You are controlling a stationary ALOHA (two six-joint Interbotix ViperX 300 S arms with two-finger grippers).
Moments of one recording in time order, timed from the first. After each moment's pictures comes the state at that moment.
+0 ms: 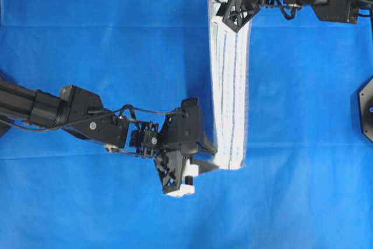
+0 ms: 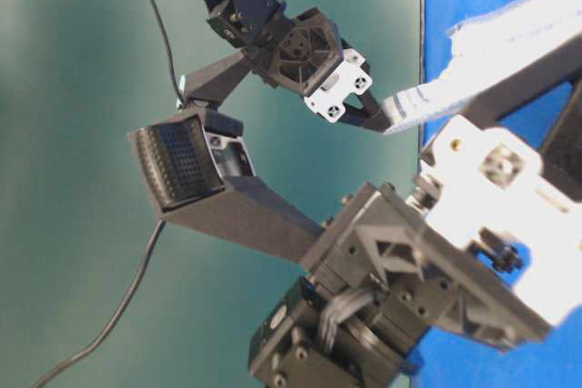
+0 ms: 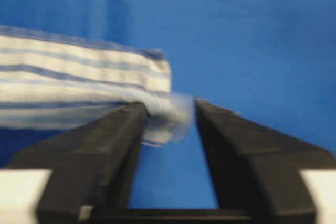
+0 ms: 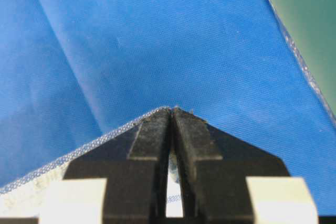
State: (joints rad) left arm -0.21 0.30 0.45 -0.04 -0.18 -0.26; right arm -0.50 0.11 0.53 -0.57 0.13 0.47
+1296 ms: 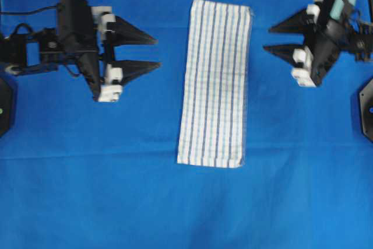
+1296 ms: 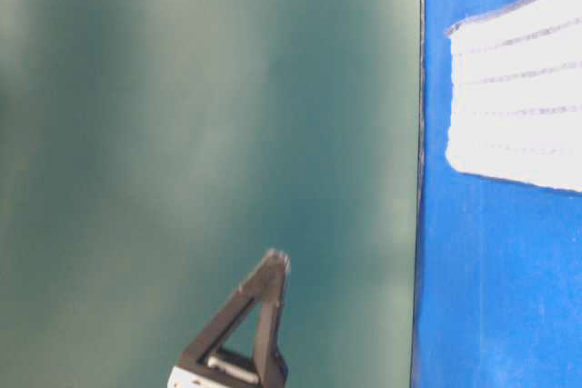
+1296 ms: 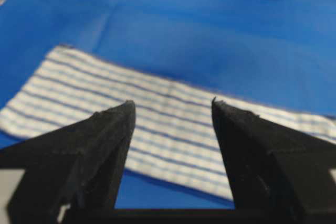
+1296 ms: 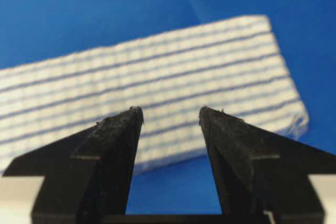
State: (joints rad) left arm 0.17 -0.29 0.93 -0.03 -0.39 -0.04; right arm -0.35 -0.54 1.09 -0.49 -0.06 0.52
